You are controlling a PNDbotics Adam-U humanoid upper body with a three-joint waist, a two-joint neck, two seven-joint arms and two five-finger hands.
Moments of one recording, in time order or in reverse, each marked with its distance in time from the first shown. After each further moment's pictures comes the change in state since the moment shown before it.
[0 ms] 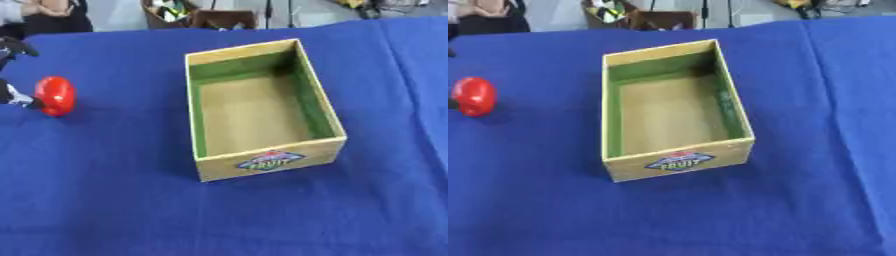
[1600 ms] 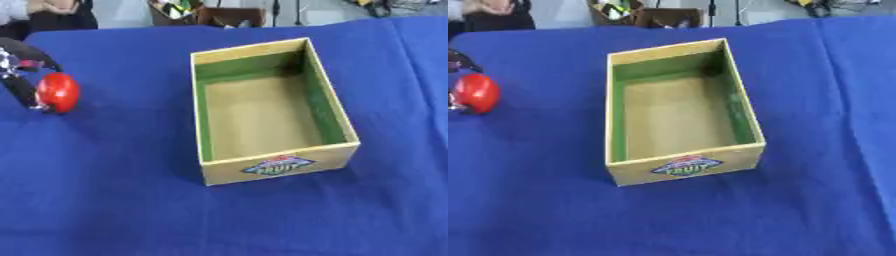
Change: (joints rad) left arm -0.123 -0.143 0.119 0.109 -0.412 -0.108 -0.136; right arm 0.000 0.000 0.007 0.000 0.010 0.016 -0.032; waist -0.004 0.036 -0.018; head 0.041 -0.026
